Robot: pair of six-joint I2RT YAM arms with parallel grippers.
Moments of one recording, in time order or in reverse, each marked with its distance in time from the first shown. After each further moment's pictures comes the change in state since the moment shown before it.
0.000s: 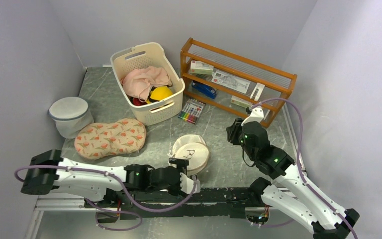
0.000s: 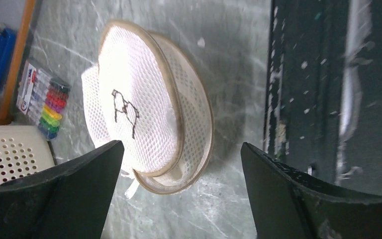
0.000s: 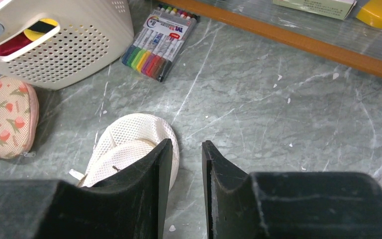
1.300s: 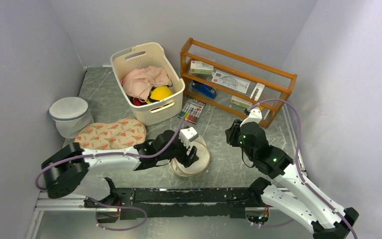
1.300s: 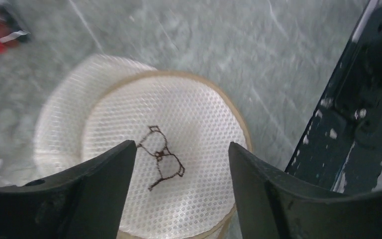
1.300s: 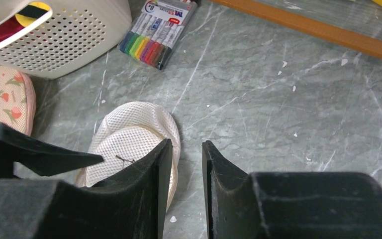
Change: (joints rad) left arm 0.461 0.227 0.044 0.344 0.421 -0.599; right arm 0.000 0.003 -0.013 -0.025 -0.023 0.027
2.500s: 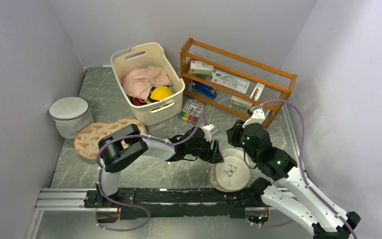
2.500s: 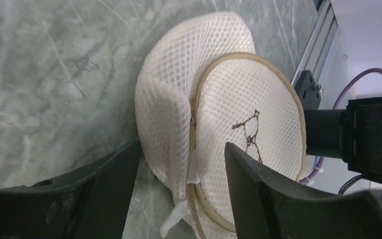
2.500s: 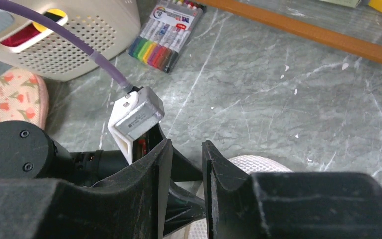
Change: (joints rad) left arm -0.011 0.534 0.315 0.235 0.199 -0.476; right arm 0.000 -0.028 0.010 -0.020 -0.014 -0.001
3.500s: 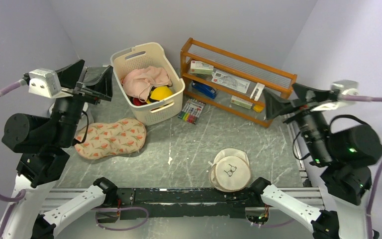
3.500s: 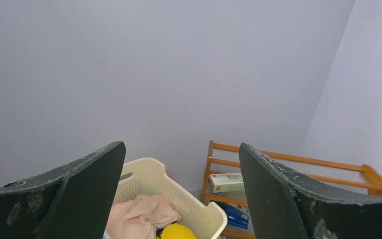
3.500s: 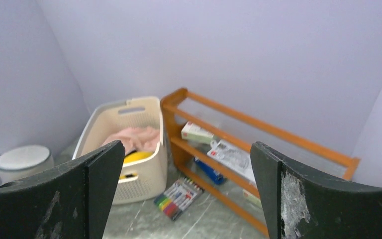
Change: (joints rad) left arm 0.488 -1.201 0.405 -0.619 -0.536 0.686; right arm 0.000 0.072 0.831 -0.051 -0.021 -0.513
